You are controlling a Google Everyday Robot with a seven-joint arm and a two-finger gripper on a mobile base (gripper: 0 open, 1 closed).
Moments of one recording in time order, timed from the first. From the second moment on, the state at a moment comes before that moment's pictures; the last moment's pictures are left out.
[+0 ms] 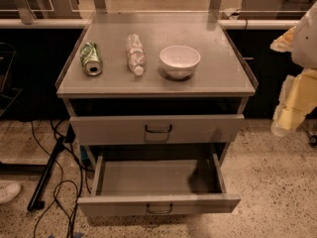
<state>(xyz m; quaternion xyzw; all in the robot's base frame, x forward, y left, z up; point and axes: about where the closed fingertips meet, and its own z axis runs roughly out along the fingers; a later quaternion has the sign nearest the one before) 0.438 -0.216 0.978 -0.60 0.78 -0.04 0.16</state>
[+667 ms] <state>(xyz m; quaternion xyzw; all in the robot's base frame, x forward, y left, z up) 0.438 -0.216 0.978 -0.60 0.78 -0.04 0.16</state>
